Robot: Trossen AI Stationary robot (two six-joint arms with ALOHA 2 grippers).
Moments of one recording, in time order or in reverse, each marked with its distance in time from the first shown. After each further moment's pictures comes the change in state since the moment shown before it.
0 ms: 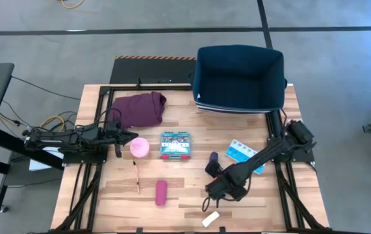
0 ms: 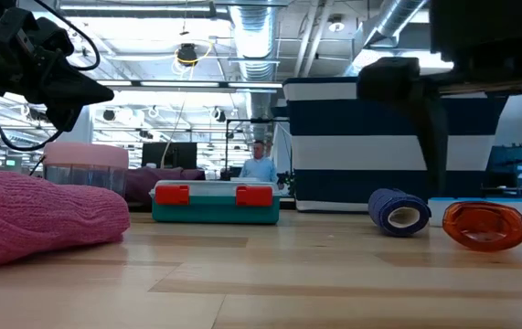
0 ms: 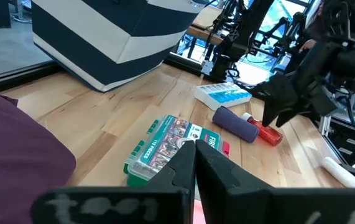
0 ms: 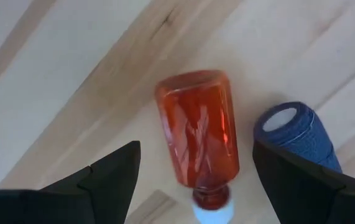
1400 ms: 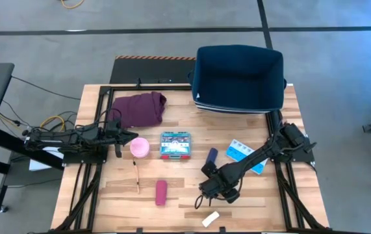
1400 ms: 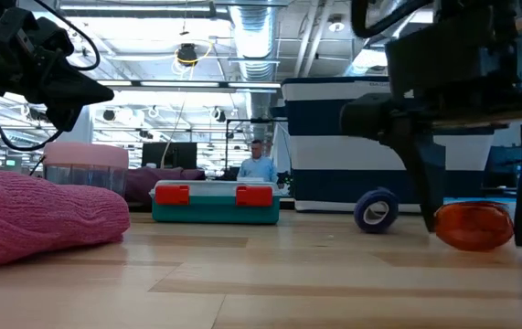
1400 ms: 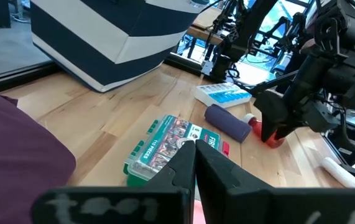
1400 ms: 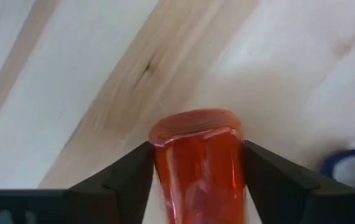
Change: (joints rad) left arm 0.000 0.000 0.000 0.004 0.000 0.001; right arm -0.032 0.084 0.001 0.114 -0.088 0.080
